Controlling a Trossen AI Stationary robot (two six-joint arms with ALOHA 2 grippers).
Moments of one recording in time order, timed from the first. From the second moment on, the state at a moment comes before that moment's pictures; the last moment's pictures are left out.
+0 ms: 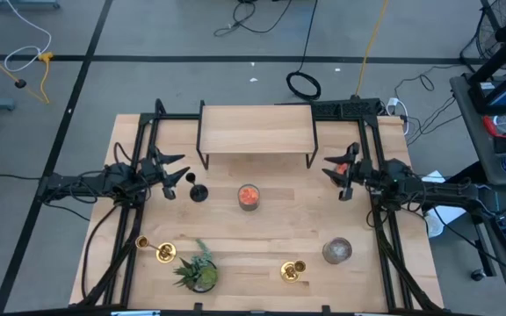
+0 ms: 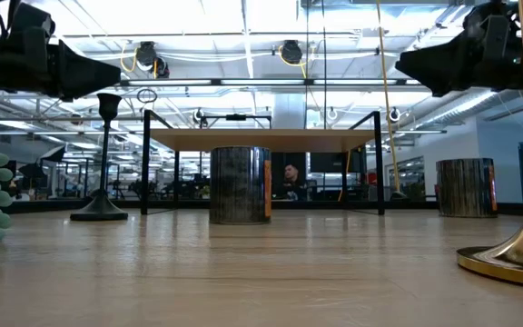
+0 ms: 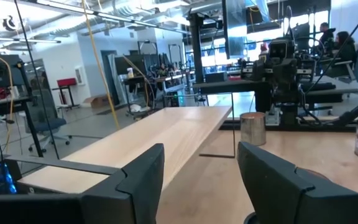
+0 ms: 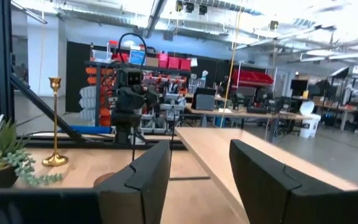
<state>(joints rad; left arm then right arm) -0.01 0.03 0.02 0.18 -0.39 0.18 -0.22 0.32 0.02 0.51 -0.02 -0.07</state>
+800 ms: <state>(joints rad) -0.01 0.03 0.02 0.21 -0.39 0.20 -0.06 0.55 0.49 -0.46 0.03 0.19</state>
